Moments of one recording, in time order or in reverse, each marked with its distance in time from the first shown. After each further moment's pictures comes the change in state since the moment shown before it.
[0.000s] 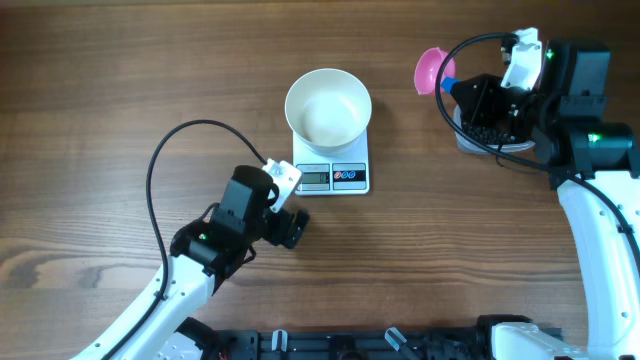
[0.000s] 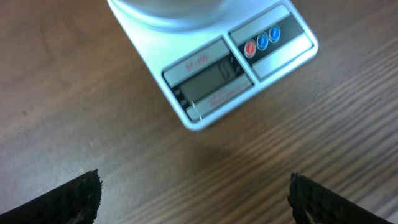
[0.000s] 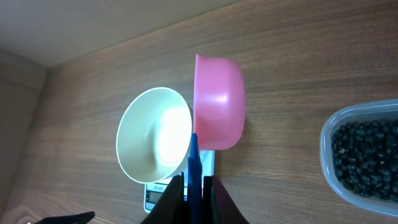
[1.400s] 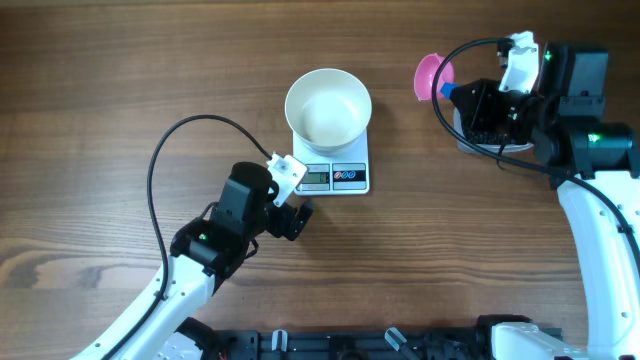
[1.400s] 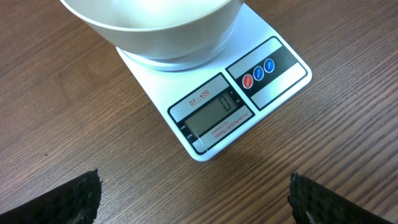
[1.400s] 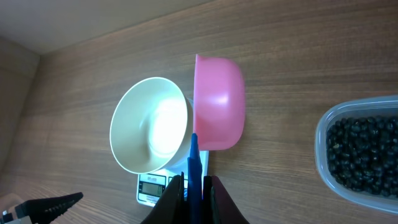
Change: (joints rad) left arm 0.000 0.000 -0.001 0.114 0.000 0.080; right arm 0.000 0.000 0.000 -0.034 0.000 -0.053
